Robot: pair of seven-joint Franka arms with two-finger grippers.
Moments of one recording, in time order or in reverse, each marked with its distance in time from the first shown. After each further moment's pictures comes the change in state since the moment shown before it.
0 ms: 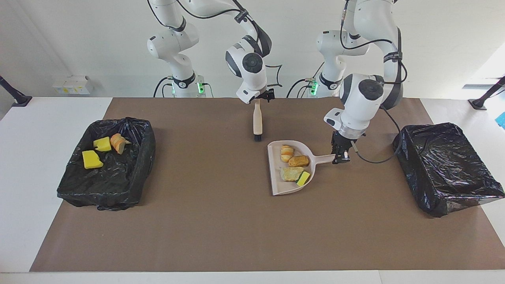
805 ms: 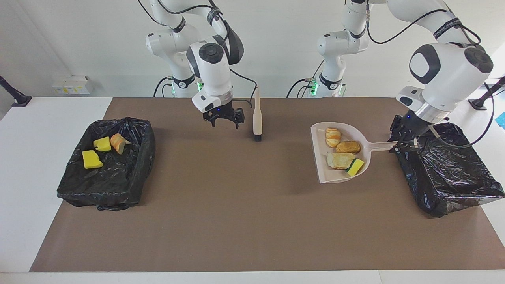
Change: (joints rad) left arm 0.294 -0.004 0.012 0.342 -0.045 -0.381 0.350; right arm -0.401 -0.047 -0.016 0.191 -0.409 -0.009 -0.018
